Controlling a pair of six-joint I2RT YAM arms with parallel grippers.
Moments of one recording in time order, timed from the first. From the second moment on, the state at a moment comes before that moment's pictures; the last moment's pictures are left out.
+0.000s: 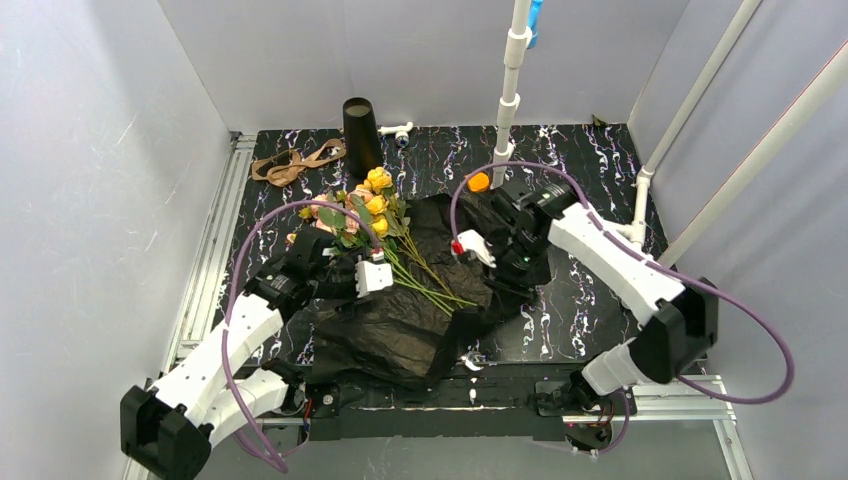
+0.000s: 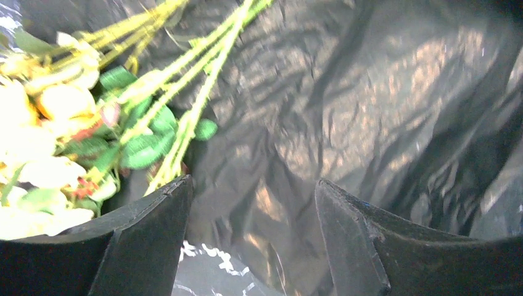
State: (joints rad) left arm -0.46 0.90 0.72 -0.73 0.50 0.89; right arm 0.64 1.51 1.41 -1.46 -0.58 -0.85
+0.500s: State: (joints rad) left arm -1.06 1.27 0.74 -0.19 0.36 0.63; right arm 0.64 1.18 1.52 -1.46 -0.40 -0.75
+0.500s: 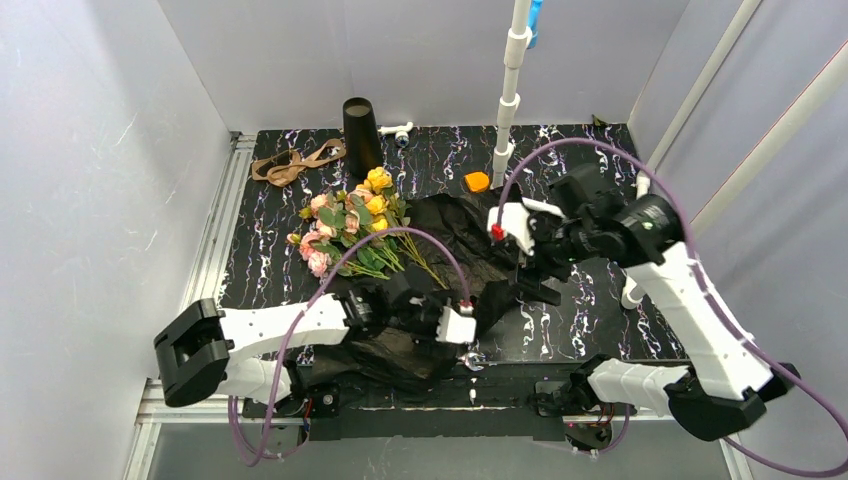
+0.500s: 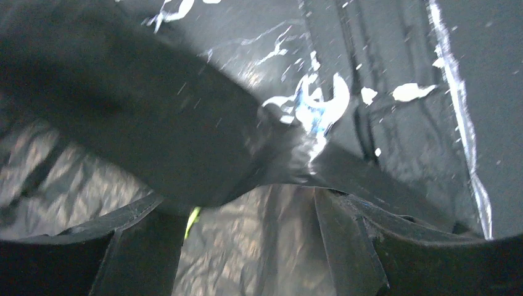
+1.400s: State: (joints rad) left arm -1.27 1.34 0.79 -0.11 0.32 0.73; right arm 0.60 1.42 1.42 -1.04 -0.20 -0.38
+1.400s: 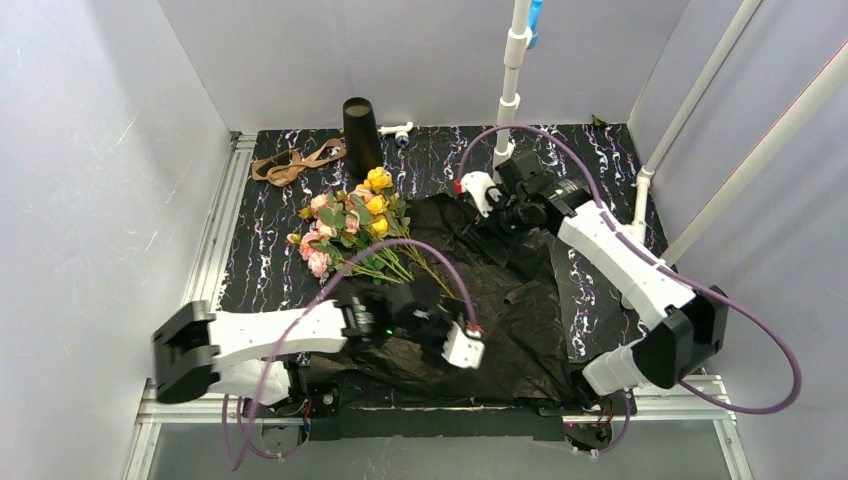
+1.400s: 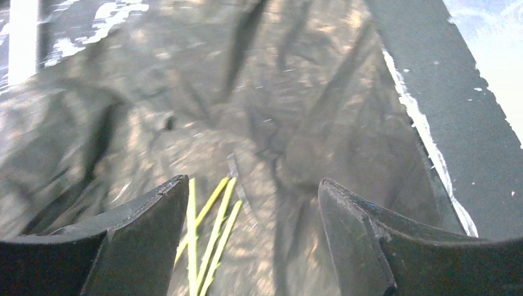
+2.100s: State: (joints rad) left arm -0.85 0.71 0.39 -0.71 0.27 0.88; right arm 0.51 1.67 1.20 -0.76 -0.09 -0.61
